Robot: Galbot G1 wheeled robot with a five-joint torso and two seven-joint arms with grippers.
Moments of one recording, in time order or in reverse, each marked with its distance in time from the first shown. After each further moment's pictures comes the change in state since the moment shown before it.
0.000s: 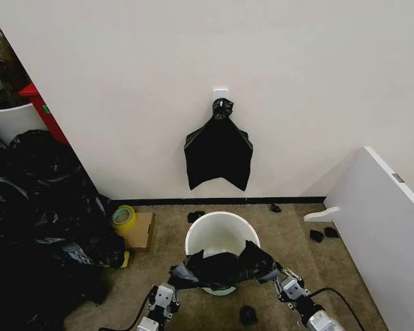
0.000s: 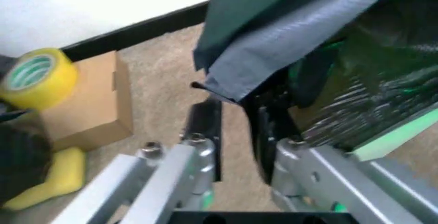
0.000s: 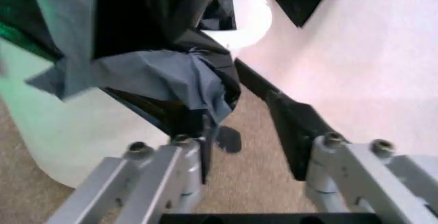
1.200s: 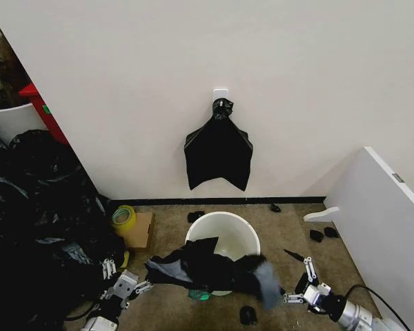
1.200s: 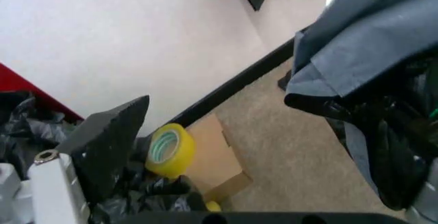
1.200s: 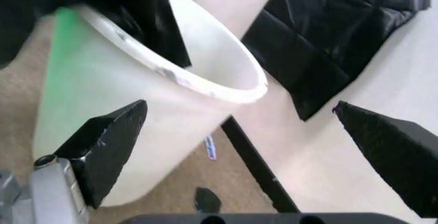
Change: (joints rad) left arm 0.198 0.219 -0.277 -0.181 0.125 -0.070 -0.015; right arm 0.062 0.024 0.214 -0.212 -0.134 0.511 -0.319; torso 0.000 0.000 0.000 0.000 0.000
